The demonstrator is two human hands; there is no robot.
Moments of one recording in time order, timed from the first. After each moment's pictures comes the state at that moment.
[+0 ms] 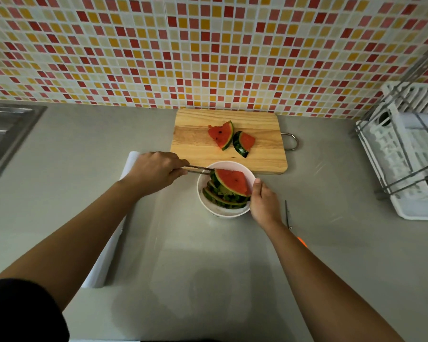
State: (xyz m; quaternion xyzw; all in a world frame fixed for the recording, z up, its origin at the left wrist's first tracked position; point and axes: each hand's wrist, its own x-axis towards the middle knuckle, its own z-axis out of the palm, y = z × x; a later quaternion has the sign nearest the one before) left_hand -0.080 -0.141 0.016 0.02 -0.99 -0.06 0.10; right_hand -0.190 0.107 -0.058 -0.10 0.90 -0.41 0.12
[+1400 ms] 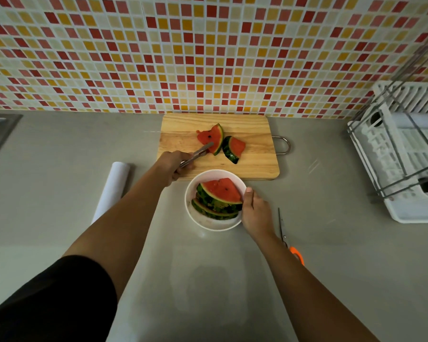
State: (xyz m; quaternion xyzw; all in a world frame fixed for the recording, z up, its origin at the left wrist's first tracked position) left_hand -0.183 -0.131 -0.028 0.46 -0.61 -0.64 -0.07; right_hand -0.191 0.108 -0.063 -0.10 0.90 -0.41 0.11
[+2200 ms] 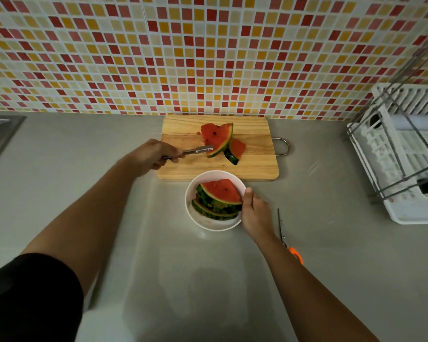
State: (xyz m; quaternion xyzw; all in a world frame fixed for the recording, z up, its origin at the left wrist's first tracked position) left_hand -0.160 -0.172 0.015 0.31 -0.73 -0.60 -0.11; right_hand -0.191 0.109 -0.061 -0.10 0.89 -0.42 0.13
